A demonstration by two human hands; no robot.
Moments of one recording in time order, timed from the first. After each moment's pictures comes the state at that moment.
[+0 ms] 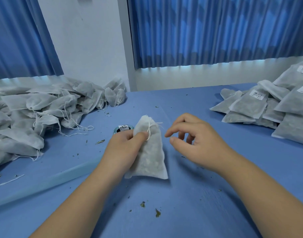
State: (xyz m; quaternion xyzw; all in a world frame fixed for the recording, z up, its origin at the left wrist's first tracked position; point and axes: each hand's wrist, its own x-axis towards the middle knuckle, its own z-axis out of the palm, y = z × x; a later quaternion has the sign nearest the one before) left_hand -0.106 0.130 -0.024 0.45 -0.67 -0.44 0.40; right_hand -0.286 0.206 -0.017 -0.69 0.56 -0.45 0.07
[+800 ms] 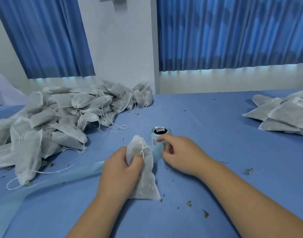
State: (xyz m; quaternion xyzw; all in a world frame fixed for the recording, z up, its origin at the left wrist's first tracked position) left_hand -0.003 0.128 -0.061 0.55 -0.67 -0.18 0.47; right_hand -0.193 0.132 -0.046 -0.72 0.61 -0.32 0.11
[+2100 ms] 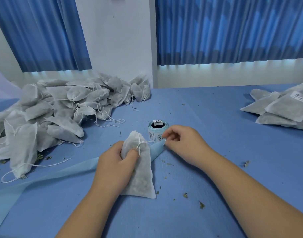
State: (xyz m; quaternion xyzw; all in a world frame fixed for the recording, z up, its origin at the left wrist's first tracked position) left_hand 0.001 0.130 -0.061 0.52 -0.66 -0.25 0.47; right_hand -0.198 0.139 -0.038 -0.63 0.62 -0.42 0.20
